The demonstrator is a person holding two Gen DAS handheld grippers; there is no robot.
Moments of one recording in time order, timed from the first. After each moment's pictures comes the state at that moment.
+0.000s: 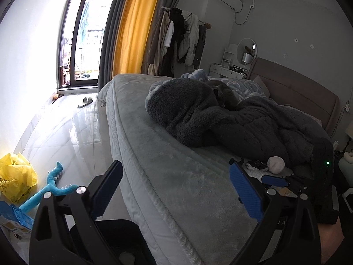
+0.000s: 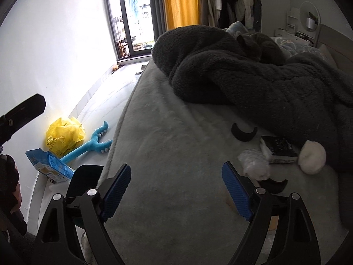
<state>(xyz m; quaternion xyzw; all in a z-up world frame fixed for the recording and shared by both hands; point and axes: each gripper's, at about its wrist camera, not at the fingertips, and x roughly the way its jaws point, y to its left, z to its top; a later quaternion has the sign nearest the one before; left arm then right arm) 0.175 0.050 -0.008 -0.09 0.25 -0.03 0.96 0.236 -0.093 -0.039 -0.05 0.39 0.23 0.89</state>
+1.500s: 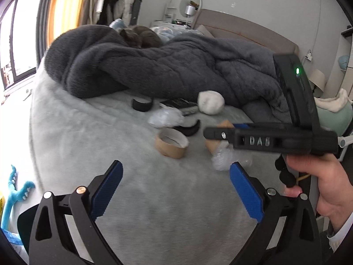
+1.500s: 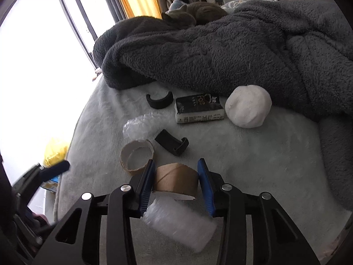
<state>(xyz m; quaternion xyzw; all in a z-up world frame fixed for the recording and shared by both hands) 0.199 -0.127 -0.079 -0.03 0.36 -0.21 0.91 0.256 -0.243 -0.071 0.05 0.45 0.19 0.87</state>
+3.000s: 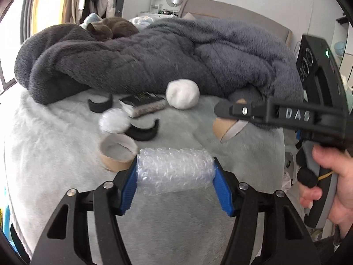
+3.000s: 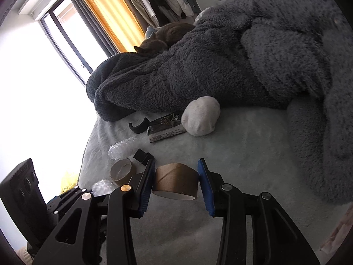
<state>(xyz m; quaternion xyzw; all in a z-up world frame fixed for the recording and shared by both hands) 0.222 -0.193 -0.089 0.00 0.37 -0.23 0.90 0.249 -0.322 -0.058 0.16 0.41 0.18 0.88</state>
